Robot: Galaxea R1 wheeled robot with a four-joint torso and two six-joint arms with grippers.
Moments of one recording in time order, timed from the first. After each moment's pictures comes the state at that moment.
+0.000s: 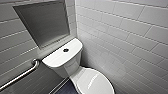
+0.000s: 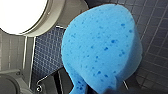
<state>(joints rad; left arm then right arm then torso) 1.28 2.46 -1.77 -0.07 -0.13 0.03 -1.27 2.07 -1.54 -0.11 0.23 0.43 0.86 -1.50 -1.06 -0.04</state>
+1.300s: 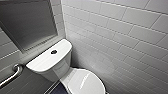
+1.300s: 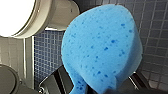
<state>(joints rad) 1.07 2.49 -1.79 -0.08 -0.12 -0.24 -1.33 2.14 -1.56 -0.11 0.27 0.43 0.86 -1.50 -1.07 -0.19</state>
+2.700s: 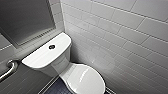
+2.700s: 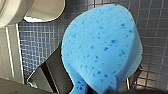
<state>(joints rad) 0.90 2.61 -1.70 -0.08 -0.21 -0.54 -1.41 2.32 -1.76 -0.11 0.34 0.43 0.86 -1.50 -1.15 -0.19</state>
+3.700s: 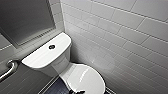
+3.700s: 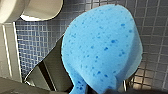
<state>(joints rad) 0.83 2.71 -1.92 -0.08 -0.29 -0.73 -1.42 2.32 -1.78 -0.11 0.34 0.43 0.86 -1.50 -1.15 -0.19</state>
